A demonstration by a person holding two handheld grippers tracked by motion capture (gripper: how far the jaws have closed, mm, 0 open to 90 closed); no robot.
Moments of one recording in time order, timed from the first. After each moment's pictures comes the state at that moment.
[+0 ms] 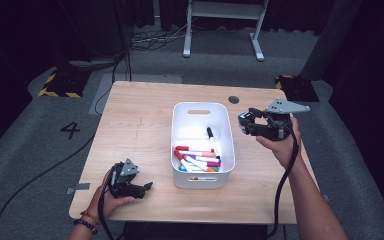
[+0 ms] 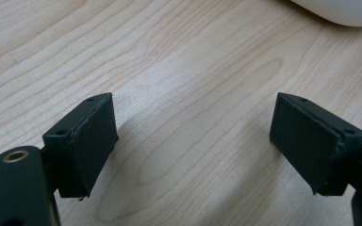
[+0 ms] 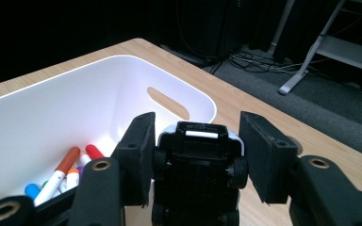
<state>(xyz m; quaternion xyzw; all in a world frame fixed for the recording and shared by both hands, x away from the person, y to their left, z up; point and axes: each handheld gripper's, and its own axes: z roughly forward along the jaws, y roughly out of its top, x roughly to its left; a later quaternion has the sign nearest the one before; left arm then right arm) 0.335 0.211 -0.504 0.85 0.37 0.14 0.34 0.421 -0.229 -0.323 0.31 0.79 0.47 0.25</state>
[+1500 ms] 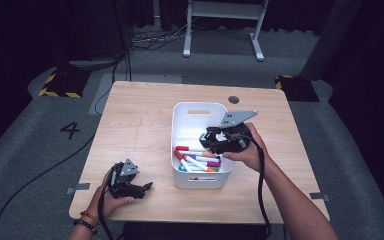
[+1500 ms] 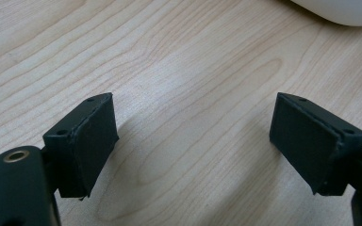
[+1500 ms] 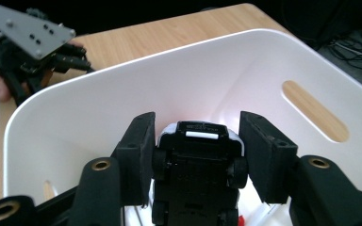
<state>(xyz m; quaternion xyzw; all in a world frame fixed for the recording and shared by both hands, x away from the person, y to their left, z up) 0.335 0.211 -0.504 0.85 0.37 0.14 0.34 0.412 -0.138 -0.349 0.18 0.87 0.43 0.13</state>
